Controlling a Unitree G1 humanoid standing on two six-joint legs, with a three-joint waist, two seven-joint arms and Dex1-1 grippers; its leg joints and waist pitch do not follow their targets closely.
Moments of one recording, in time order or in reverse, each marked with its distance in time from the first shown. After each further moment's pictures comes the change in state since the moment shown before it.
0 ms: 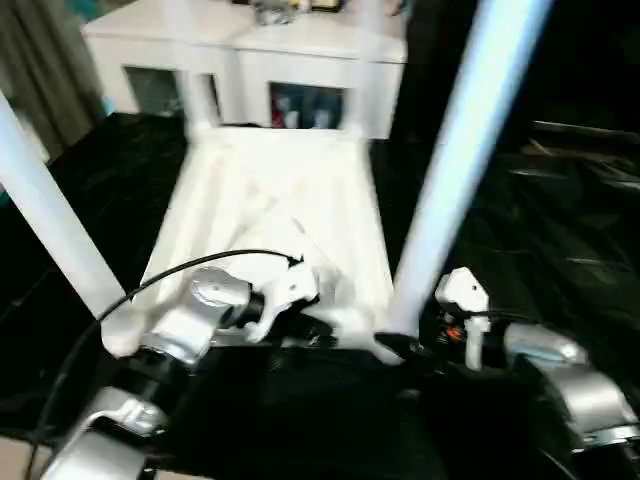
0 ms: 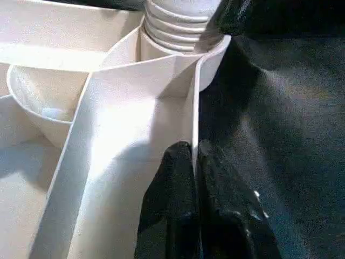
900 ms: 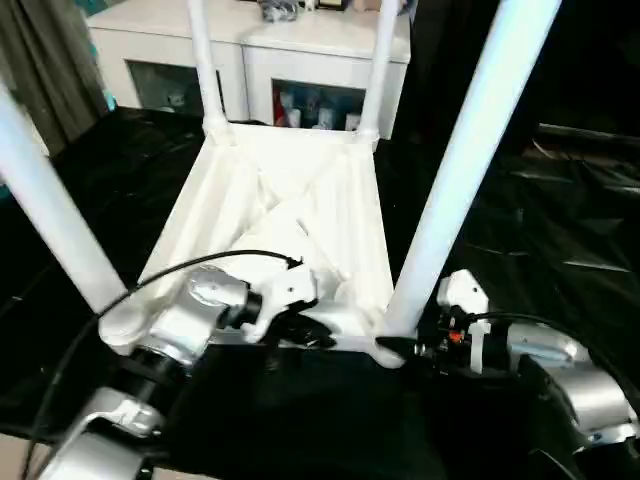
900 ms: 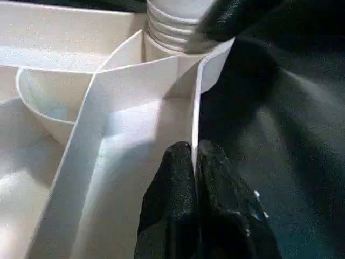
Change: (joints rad) left arm -0.032 -0.097 0.019 0.079 0.051 0.009 0.177; right arm -0.016 0.105 -0.051 0.097 -0.021 -0.012 -0.183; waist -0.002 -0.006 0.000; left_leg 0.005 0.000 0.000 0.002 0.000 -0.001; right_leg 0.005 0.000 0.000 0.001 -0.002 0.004
